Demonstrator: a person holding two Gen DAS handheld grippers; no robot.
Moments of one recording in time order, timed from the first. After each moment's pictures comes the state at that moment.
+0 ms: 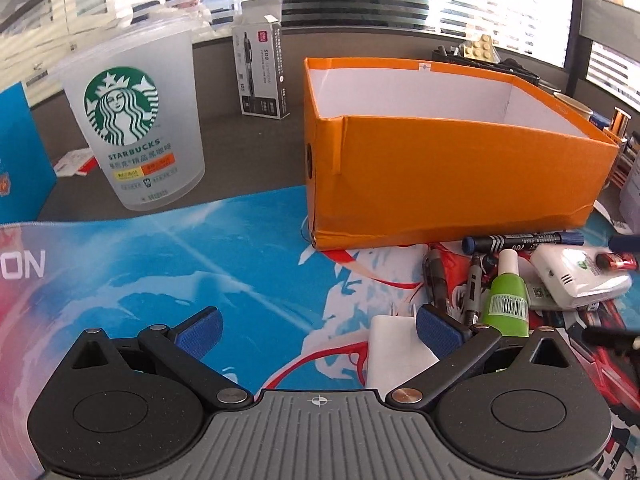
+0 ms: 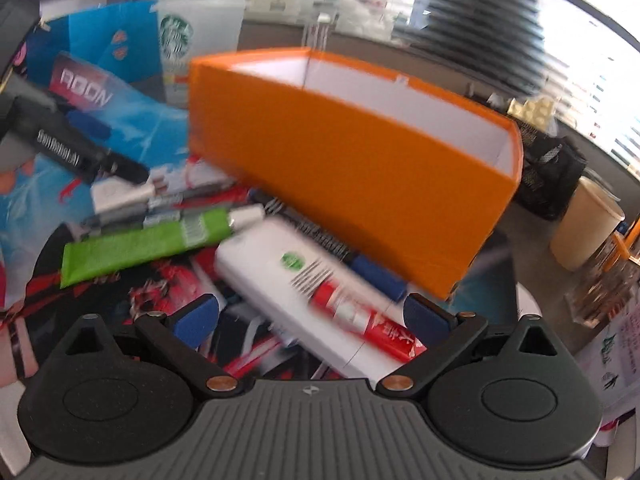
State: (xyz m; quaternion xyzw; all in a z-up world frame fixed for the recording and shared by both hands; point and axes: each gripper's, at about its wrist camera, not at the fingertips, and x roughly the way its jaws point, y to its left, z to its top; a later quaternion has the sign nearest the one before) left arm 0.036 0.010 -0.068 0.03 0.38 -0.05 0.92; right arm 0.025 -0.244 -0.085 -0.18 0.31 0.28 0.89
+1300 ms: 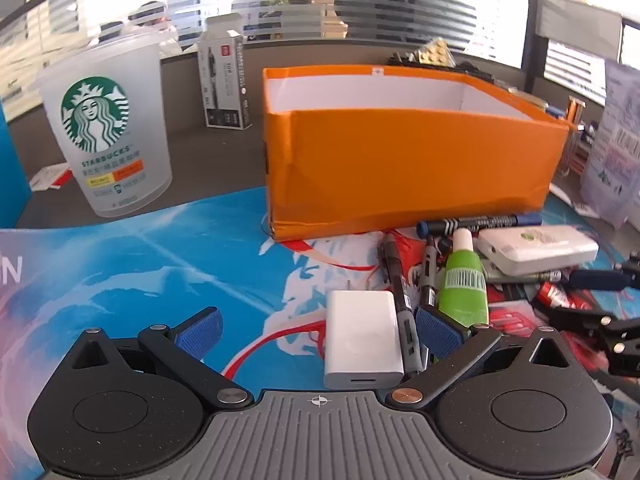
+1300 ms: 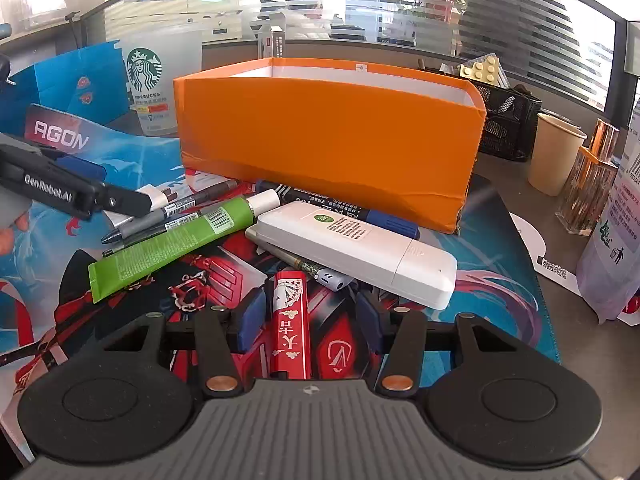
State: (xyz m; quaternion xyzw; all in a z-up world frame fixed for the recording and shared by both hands) left arm 0.012 -0.003 -0.077 0.05 0.35 -0.10 0.93; right arm -0.019 -0.244 -0.096 -0.07 0.30 0.22 0.92
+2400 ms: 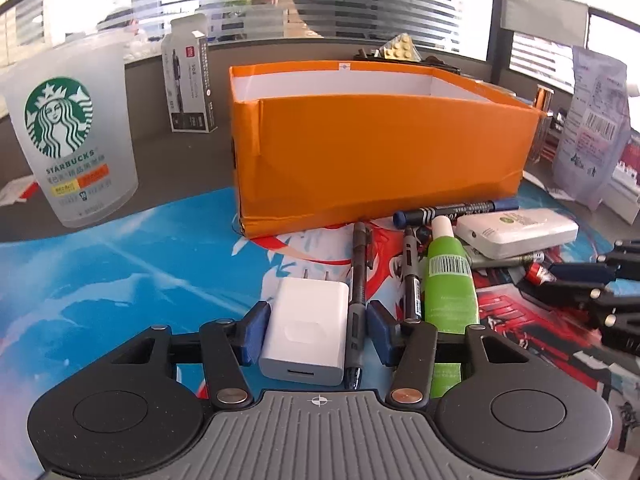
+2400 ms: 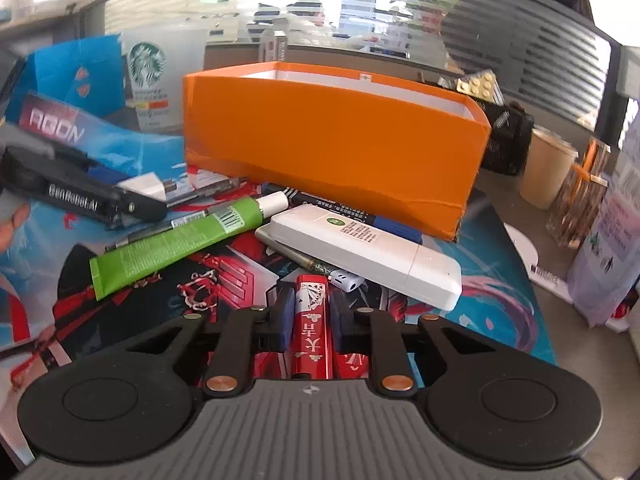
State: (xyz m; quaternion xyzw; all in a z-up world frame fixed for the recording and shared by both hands) left arm 0.016 0.005 -0.087 0.04 0.34 -0.16 0.93; right arm -0.035 -0.224 -0.097 -0.11 0.28 0.20 0.93
